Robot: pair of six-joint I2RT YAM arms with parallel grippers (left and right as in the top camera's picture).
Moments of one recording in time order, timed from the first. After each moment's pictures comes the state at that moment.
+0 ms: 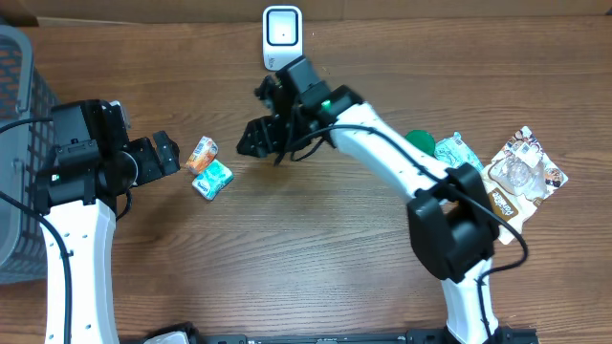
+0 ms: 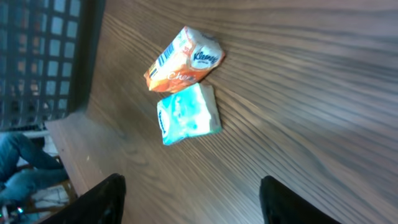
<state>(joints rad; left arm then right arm) 0.23 1.31 1.19 -0.91 0.07 -0.16 0.64 2.17 1.78 -0.64 -0.58 0.36</state>
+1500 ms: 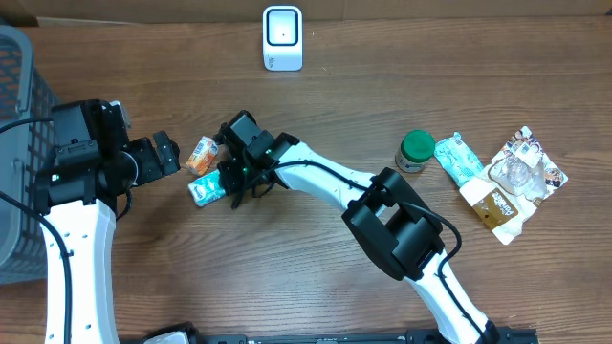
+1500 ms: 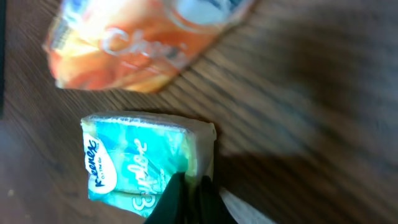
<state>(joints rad) 0.23 1.31 1.19 -0.91 0.07 -0.16 0.82 2.37 1.79 -0.48 -0.37 0.49</state>
